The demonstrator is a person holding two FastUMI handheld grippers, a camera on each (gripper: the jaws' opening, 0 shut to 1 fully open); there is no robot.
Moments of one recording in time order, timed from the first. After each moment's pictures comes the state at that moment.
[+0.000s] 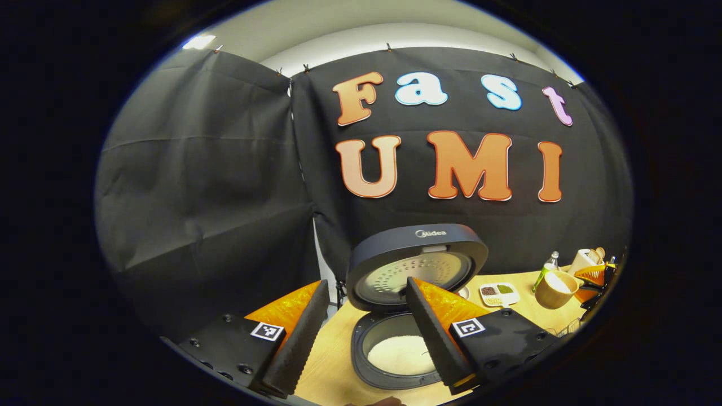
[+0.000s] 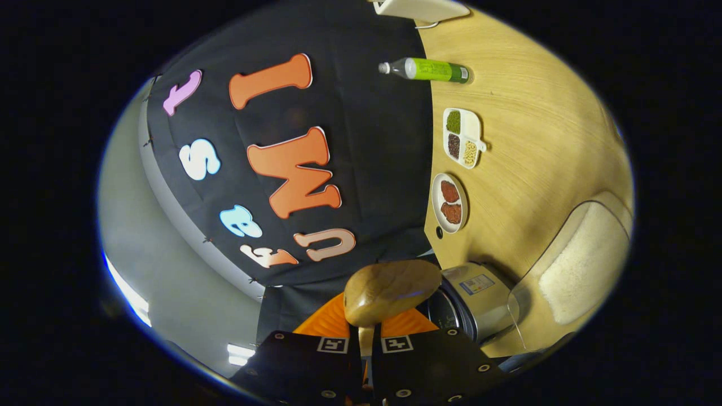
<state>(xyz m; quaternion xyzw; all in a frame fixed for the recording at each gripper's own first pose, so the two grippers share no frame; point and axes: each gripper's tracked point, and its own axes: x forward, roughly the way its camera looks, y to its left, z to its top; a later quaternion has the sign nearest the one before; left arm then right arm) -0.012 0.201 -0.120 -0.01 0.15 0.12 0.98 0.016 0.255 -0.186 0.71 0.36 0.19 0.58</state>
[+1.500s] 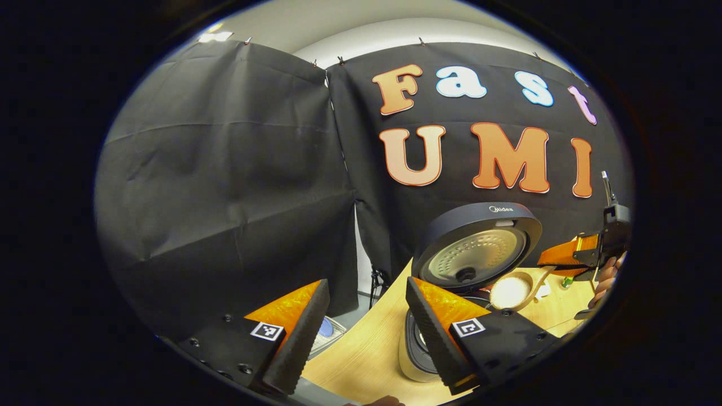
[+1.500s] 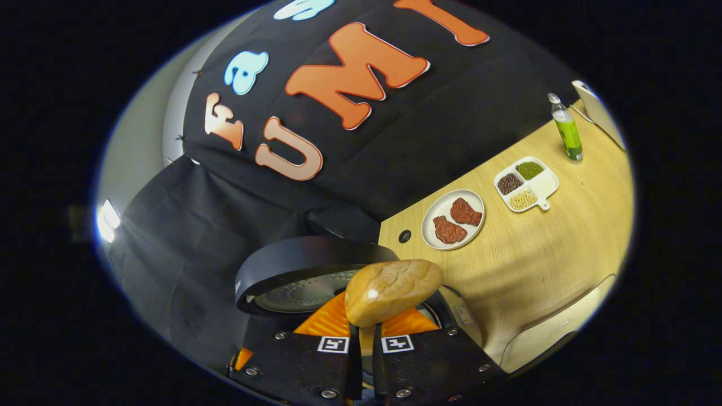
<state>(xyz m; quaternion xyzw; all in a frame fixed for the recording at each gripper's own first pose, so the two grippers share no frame) -0.053 0.266 -0.150 -0.01 0.17 0.20 0.96 0.026 0.408 -0.197 0.31 0.39 0.25 0.83</state>
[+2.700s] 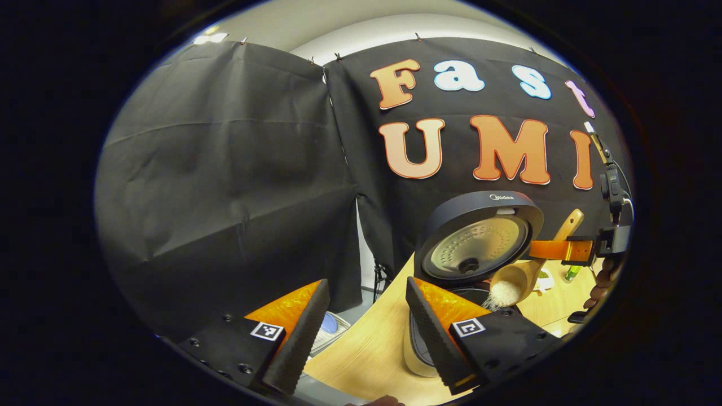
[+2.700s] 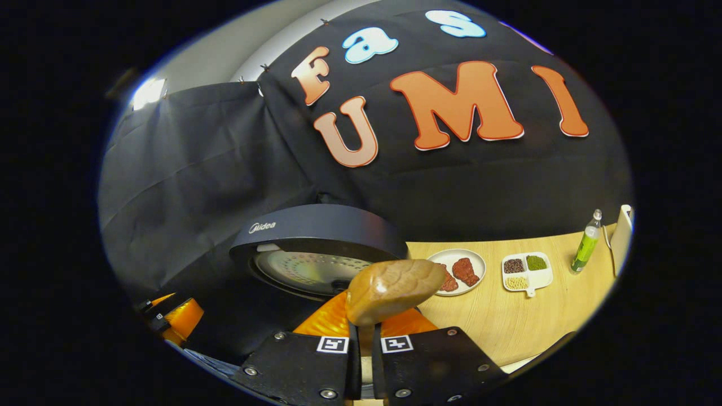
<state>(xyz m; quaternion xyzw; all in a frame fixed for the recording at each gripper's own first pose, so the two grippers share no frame) -0.061 0.266 -0.158 -0.01 0.19 0.20 0.96 0.015 0.434 -0.175 0.09 0.26 0.34 0.90</state>
